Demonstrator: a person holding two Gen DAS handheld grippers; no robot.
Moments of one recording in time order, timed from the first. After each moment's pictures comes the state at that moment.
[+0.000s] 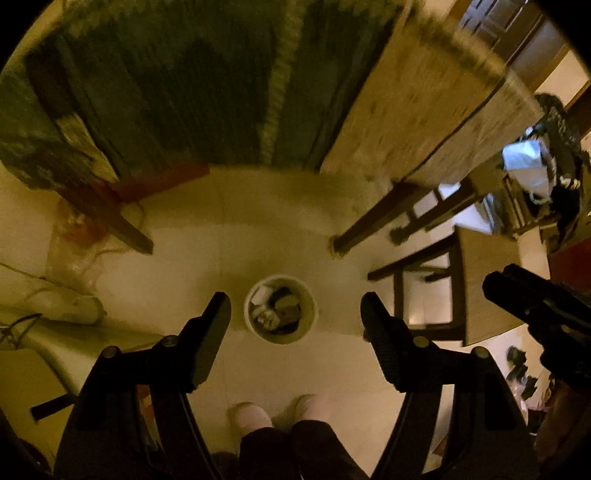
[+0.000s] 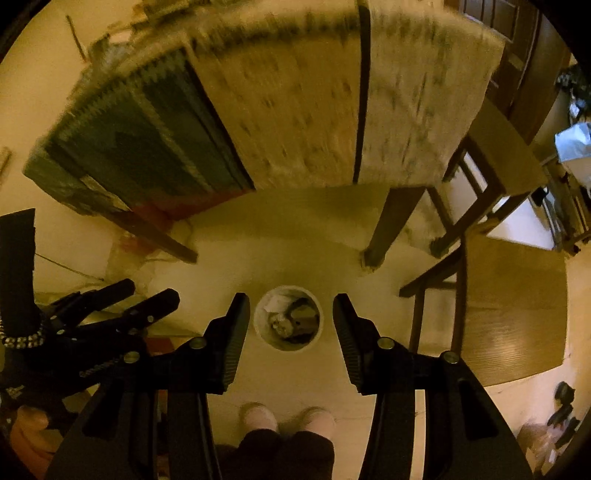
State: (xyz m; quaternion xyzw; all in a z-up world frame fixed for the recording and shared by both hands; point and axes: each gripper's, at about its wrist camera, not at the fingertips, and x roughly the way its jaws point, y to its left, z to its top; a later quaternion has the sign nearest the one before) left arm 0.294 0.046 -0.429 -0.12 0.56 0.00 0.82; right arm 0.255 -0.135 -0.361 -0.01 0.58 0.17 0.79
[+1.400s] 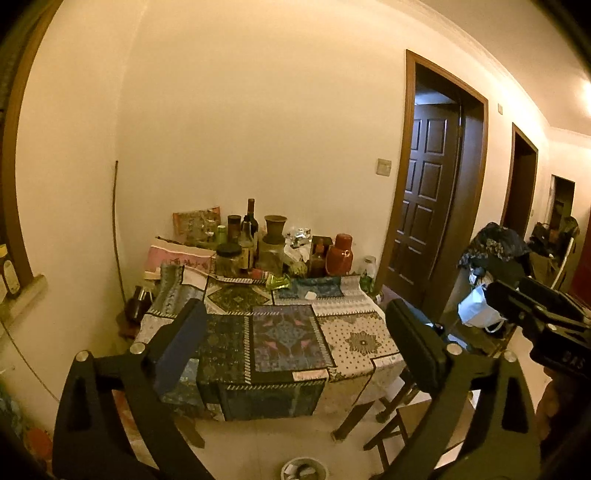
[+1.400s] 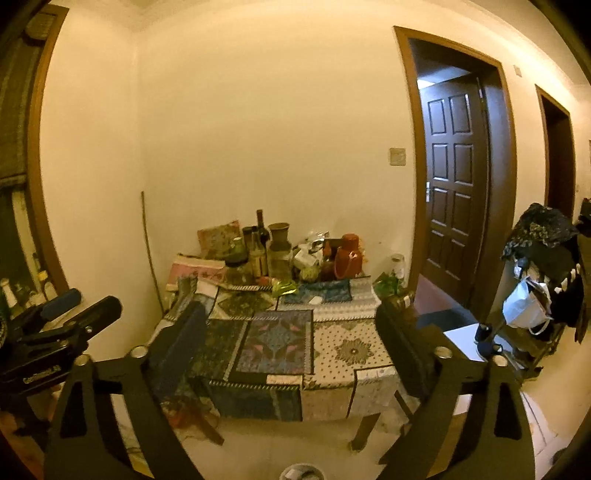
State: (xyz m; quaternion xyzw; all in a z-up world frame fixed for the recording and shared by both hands) left arm 0.156 0.110 0.009 -0.06 0.17 0.00 0.98; right arm 0.157 -0.097 0.023 0.01 0.20 0.14 0.97
